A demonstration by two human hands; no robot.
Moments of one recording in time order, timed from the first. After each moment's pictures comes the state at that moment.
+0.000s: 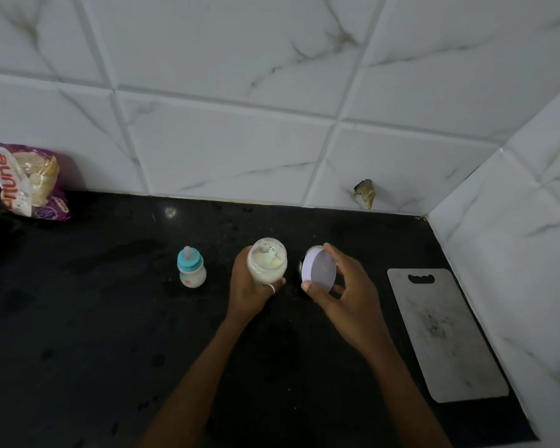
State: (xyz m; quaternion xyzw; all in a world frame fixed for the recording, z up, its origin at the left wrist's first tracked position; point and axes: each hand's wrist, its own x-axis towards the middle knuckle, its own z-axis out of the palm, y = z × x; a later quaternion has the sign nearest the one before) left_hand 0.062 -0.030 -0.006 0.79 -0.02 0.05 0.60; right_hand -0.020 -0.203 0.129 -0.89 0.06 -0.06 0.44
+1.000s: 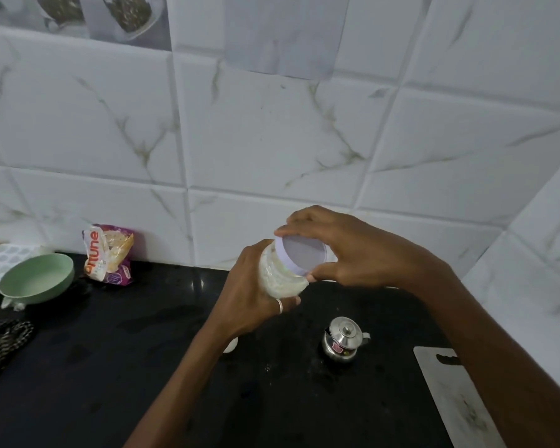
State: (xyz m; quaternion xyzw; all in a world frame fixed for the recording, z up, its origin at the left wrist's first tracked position) left_hand 0.054 0.047 0.223 0.83 -0.16 0.10 0.52; right_hand 0.048 -0.144 0.359 -0.93 -0.33 0.05 0.16
